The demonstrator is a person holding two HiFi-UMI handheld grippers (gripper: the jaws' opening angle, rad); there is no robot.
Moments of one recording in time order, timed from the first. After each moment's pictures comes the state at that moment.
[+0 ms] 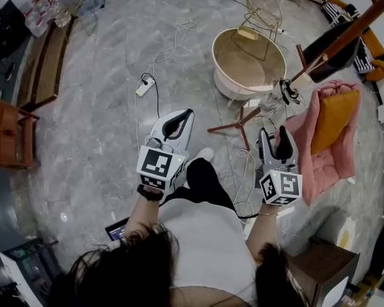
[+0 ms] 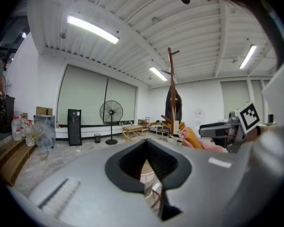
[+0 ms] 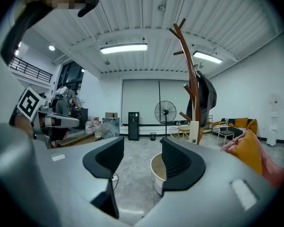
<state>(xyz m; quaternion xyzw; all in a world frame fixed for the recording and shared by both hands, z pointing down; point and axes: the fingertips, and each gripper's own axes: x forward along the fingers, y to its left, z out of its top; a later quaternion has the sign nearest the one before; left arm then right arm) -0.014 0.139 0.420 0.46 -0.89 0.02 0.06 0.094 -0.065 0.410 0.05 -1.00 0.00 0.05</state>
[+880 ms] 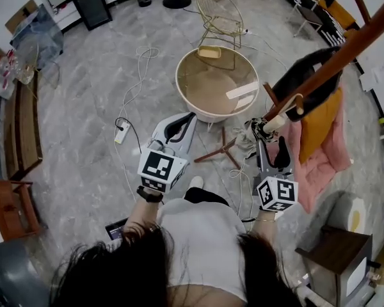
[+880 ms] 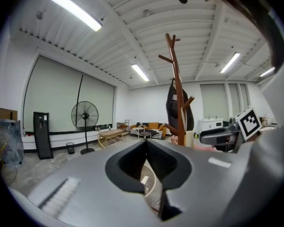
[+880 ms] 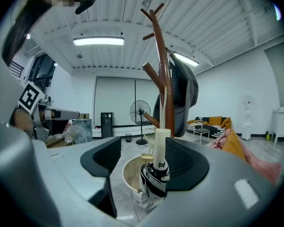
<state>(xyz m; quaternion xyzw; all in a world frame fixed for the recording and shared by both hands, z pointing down) -0.175 -0.055 0.386 0.59 -0.81 0.04 0.04 -0.006 -0.219 0.411 0.21 -0.98 0.03 0.05</state>
